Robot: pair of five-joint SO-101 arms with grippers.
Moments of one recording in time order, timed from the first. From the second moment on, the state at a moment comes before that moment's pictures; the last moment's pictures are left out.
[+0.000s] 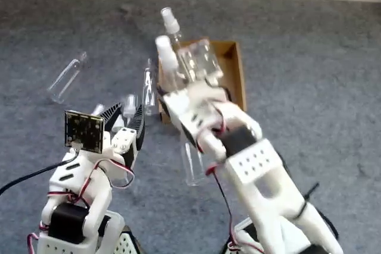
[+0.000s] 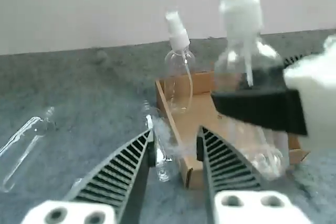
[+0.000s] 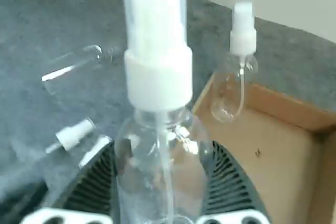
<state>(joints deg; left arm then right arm) 8.0 -95.3 70.1 51.9 7.5 -34.5 -33.1 32.2 36.9 -1.0</state>
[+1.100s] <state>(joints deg) 8.4 -90.5 73.5 45.2 2.0 -40.6 -32.8 14.5 61.7 -1.6</state>
